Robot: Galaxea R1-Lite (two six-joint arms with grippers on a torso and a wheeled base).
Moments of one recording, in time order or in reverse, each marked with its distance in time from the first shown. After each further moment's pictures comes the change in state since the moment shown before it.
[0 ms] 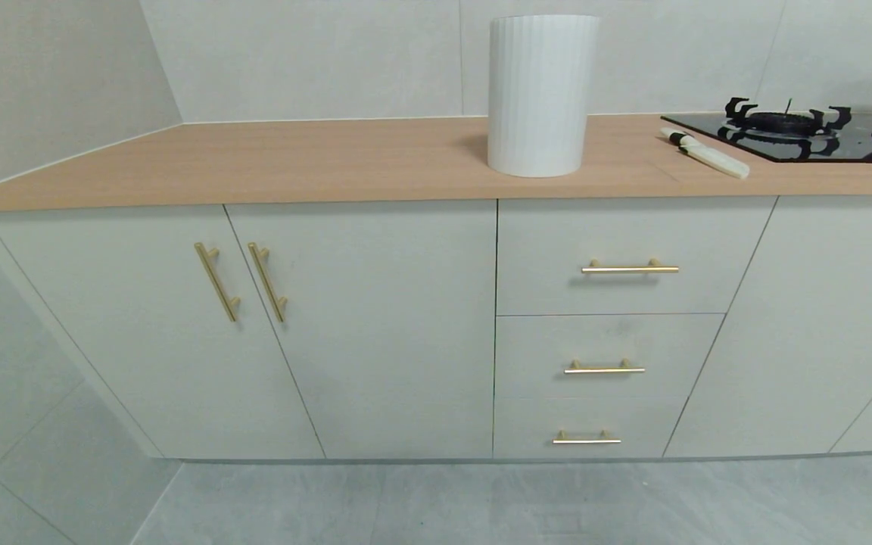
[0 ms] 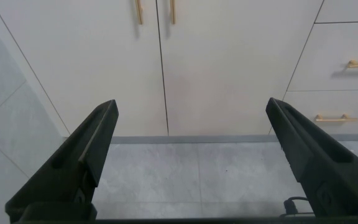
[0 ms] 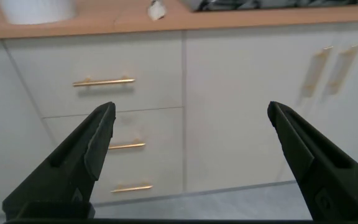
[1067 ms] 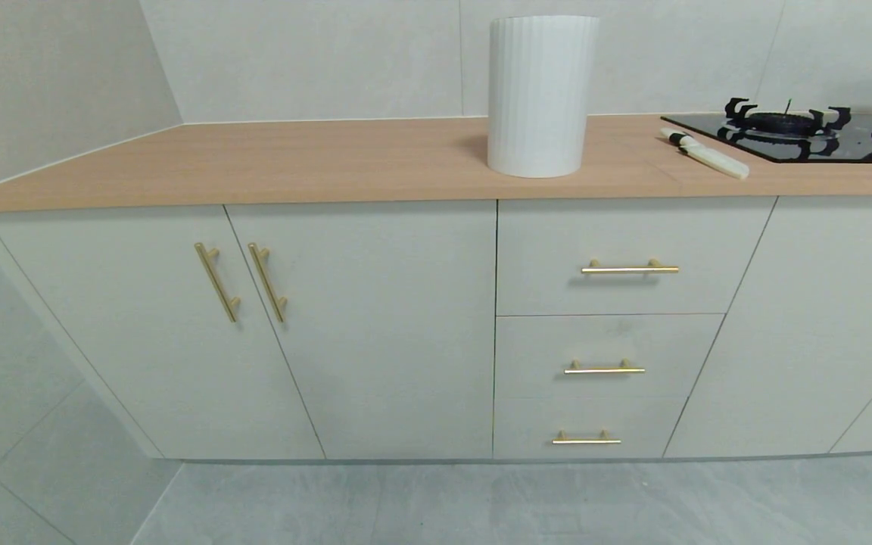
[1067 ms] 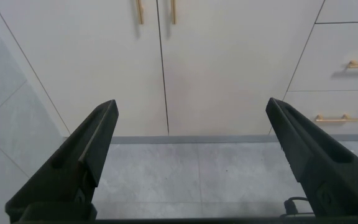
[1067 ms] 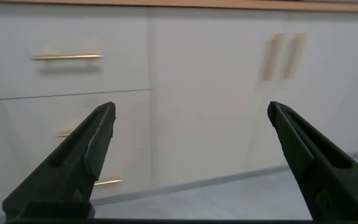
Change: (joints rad) left arm 0.000 0.000 0.000 0.000 0.000 0.000; right arm -0.169 -0.346 0.291 0.058 0.234 0.056
